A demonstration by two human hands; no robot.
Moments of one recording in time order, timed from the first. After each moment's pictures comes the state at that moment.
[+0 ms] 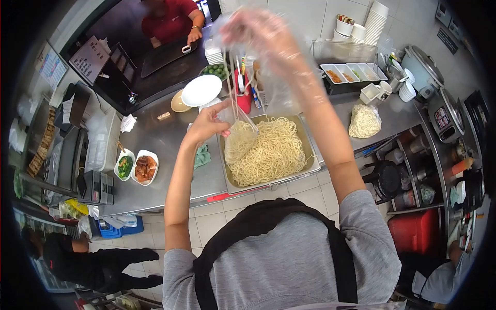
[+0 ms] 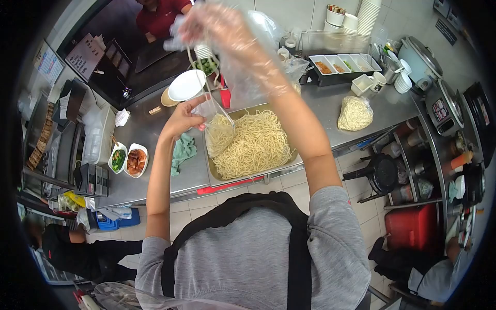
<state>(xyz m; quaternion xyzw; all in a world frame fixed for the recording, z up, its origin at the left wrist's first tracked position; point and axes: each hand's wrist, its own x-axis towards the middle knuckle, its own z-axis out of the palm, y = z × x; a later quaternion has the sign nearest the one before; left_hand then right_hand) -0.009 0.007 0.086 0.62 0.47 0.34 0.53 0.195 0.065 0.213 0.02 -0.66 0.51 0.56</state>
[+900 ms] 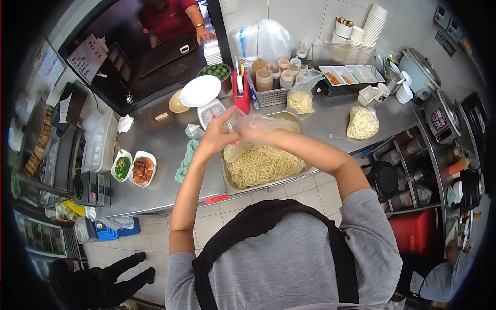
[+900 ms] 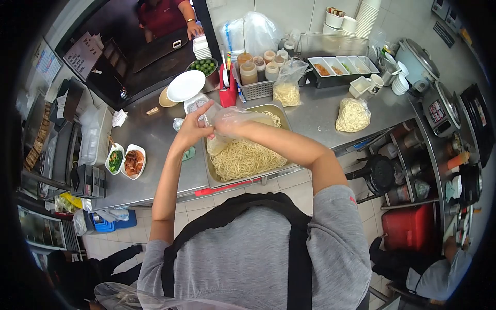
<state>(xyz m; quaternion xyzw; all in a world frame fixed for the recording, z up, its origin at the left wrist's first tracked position) 0.011 -0.009 0.063 0.64 0.48 0.36 0.48 0.161 0.037 0.050 -0.34 -0.93 0.11 0.05</state>
